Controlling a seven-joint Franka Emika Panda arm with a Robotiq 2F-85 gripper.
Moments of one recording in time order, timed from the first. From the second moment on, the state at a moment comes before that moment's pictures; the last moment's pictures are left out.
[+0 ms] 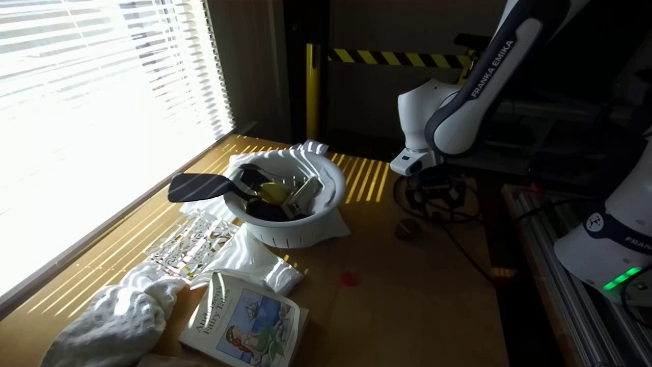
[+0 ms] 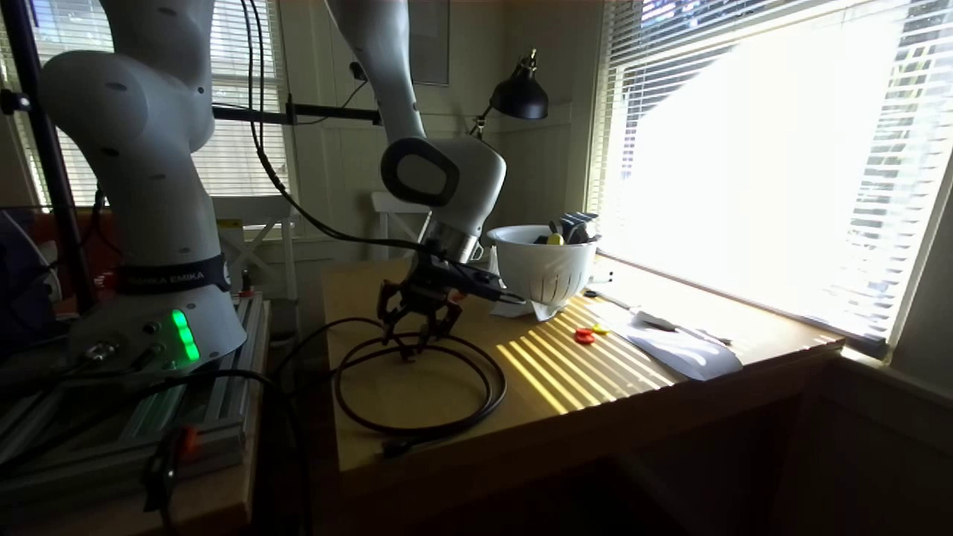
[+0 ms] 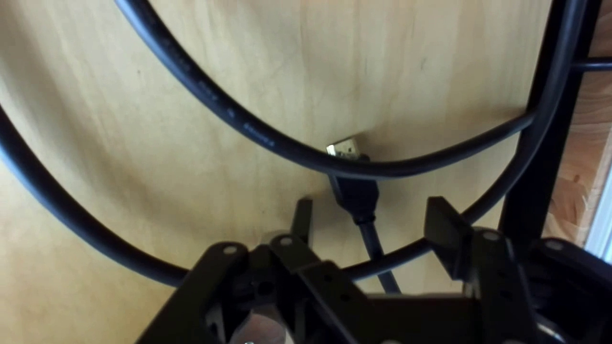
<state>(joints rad) -0.16 0.28 -0.10 -2.61 0.04 2.48 -1.76</state>
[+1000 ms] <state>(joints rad) -0.22 0.05 -0.10 -2.65 0.06 2.47 -1.84</state>
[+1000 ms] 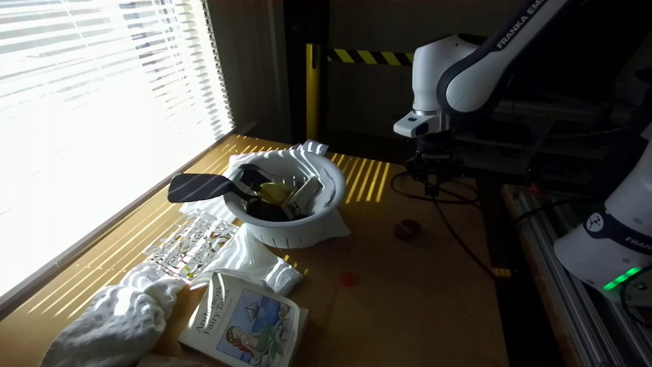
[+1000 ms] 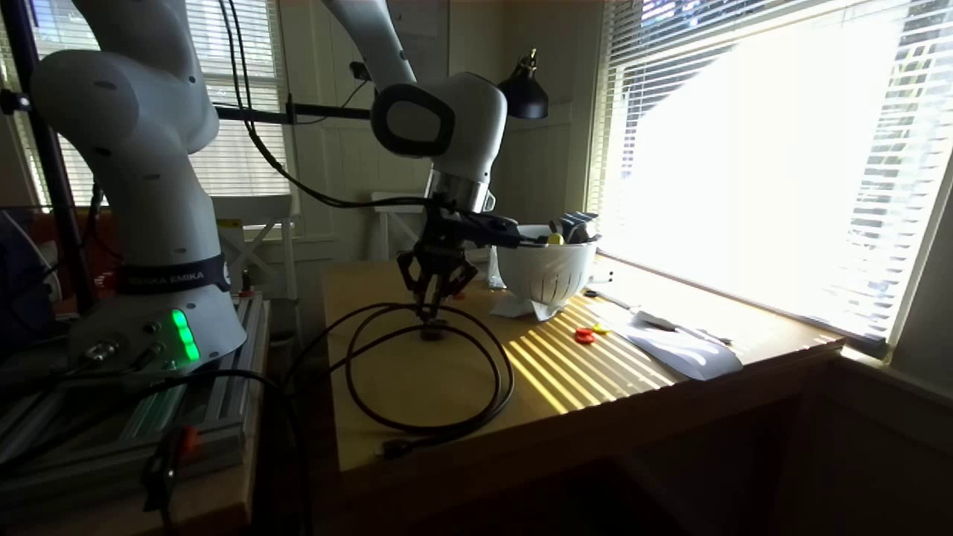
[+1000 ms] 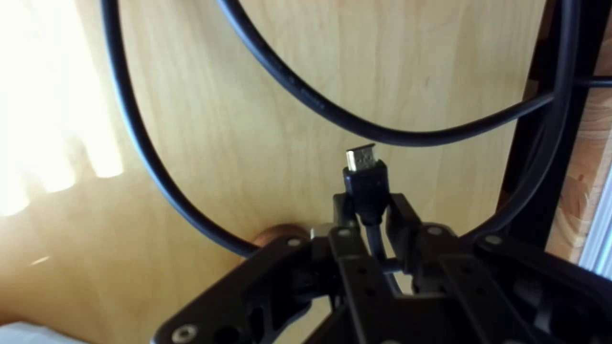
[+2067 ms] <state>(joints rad) -0.22 -0.31 0.20 -2.40 -0.27 1.98 -1.26</state>
